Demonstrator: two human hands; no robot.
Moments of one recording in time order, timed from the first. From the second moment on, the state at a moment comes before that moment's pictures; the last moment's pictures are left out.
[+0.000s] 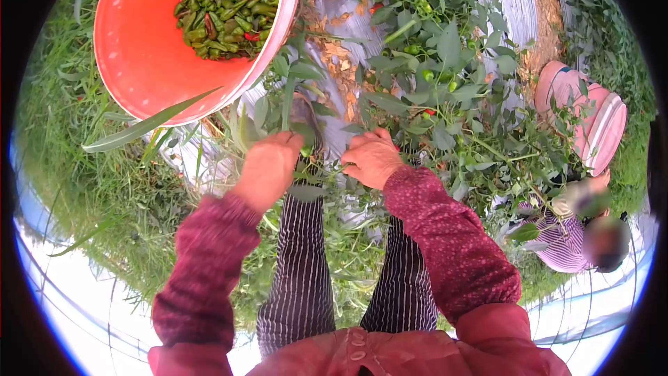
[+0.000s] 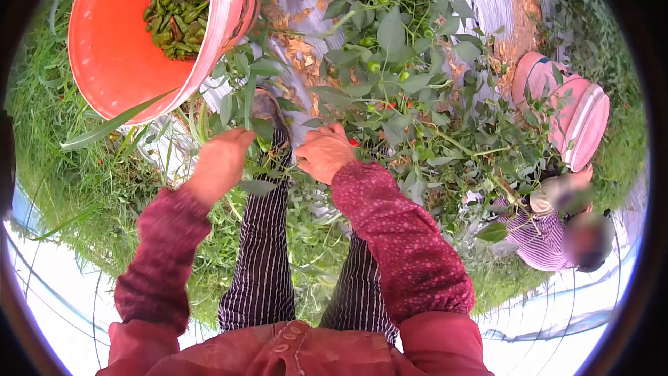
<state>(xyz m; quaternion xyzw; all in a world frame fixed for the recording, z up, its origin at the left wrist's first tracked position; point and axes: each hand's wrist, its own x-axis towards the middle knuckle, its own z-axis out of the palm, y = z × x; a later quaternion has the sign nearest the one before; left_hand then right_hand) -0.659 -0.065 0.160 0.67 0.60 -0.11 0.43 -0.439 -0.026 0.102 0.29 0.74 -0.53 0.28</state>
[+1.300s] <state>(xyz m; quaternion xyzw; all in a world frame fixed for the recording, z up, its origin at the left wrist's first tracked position) -0.597 -0.064 0.041 0.54 0.65 -0.04 0.53 -0.384 -0.052 0.170 0.30 0.69 -0.65 0.12</state>
